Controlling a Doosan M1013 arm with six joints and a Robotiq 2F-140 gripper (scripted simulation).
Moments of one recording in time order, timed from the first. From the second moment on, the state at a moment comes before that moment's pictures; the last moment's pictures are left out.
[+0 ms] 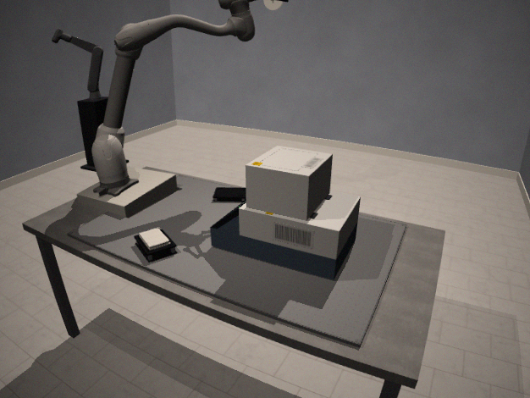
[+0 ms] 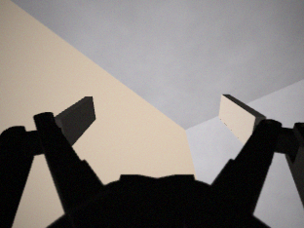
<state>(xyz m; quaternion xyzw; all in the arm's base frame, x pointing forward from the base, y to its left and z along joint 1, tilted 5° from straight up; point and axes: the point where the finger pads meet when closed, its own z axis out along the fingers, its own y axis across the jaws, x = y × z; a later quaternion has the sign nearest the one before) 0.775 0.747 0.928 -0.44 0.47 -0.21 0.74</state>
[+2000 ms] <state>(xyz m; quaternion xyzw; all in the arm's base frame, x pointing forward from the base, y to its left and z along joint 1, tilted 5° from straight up) 0.870 0.616 0.851 -0.26 0.65 -0.10 0.71</state>
